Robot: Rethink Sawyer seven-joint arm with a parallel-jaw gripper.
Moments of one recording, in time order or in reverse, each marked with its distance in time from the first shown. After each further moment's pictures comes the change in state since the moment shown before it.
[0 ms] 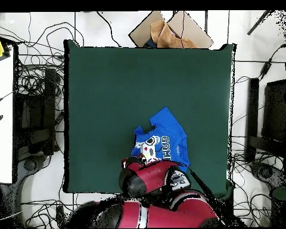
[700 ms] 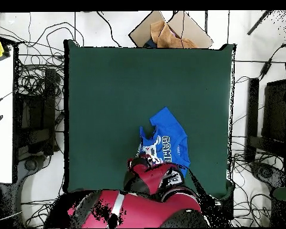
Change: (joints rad) arm 0.045 0.059 -0.120 -0.041 0.018 -0.068 0.000
